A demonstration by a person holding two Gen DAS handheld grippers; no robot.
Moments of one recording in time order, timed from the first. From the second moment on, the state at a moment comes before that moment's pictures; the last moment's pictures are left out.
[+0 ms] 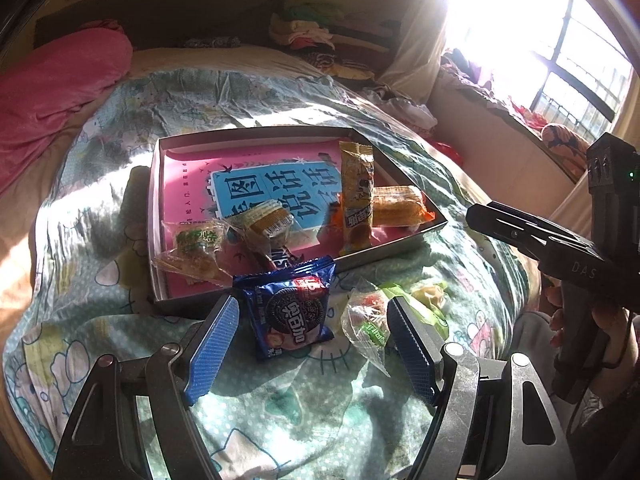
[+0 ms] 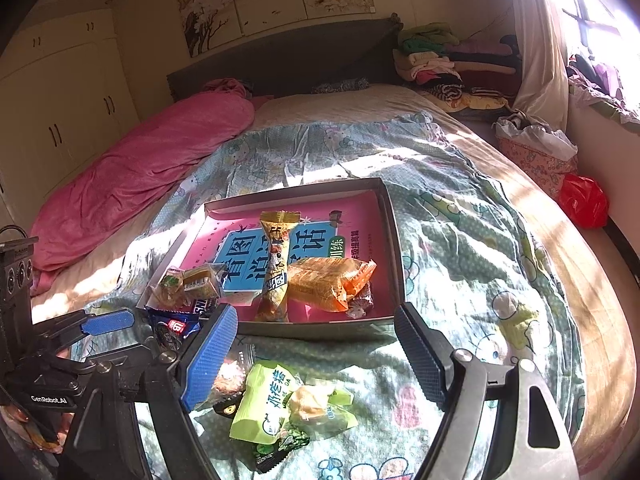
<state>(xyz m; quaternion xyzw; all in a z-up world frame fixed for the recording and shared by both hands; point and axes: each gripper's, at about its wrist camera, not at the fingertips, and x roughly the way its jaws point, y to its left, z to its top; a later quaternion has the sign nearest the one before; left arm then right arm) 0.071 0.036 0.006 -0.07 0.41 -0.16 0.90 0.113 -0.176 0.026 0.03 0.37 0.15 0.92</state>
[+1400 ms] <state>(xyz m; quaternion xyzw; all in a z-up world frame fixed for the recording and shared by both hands) 0.070 -0.001 -0.017 -0.04 0.46 -0.18 0.87 0.091 -0.175 -0.009 0.02 0.43 0.16 0.89</state>
